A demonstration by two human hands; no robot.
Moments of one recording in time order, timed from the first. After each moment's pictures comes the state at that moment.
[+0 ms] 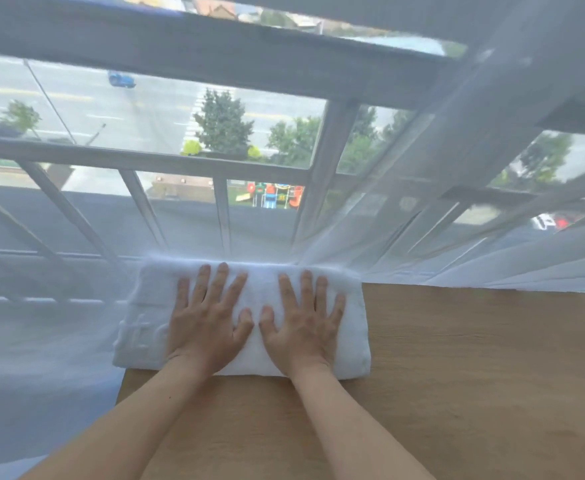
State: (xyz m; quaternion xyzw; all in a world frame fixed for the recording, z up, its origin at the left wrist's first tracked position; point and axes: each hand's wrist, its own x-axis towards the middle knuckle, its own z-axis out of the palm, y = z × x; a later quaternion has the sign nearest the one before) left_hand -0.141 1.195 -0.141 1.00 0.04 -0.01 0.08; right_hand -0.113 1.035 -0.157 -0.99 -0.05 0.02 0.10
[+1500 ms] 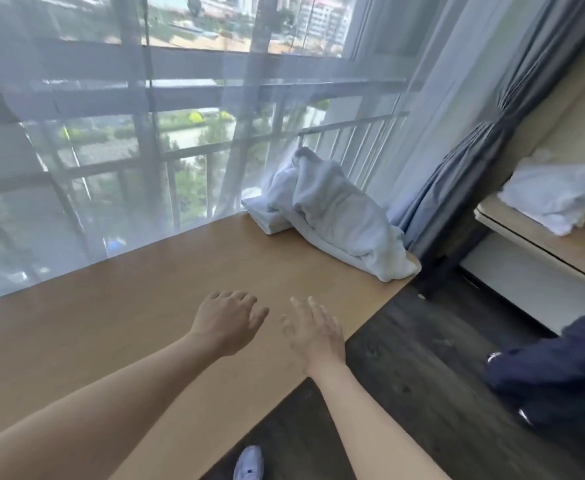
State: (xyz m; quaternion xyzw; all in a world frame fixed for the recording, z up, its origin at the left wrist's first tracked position) left_hand -0.273 0.439 -0.026 0.92 -0.38 -0.04 0.04; right_hand -0.390 0.291 -0.029 -0.95 0.27 0.05 0.16
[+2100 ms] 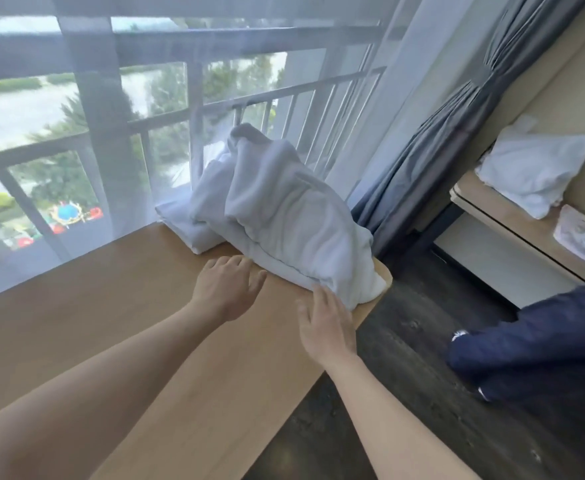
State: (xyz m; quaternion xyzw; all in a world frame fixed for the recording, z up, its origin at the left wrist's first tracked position) left_hand -0.137 0.199 -0.041 0.91 -0.39 -0.05 0.12; right_hand -0.306 0.074 -0.034 -0.92 0.34 0.01 0.17
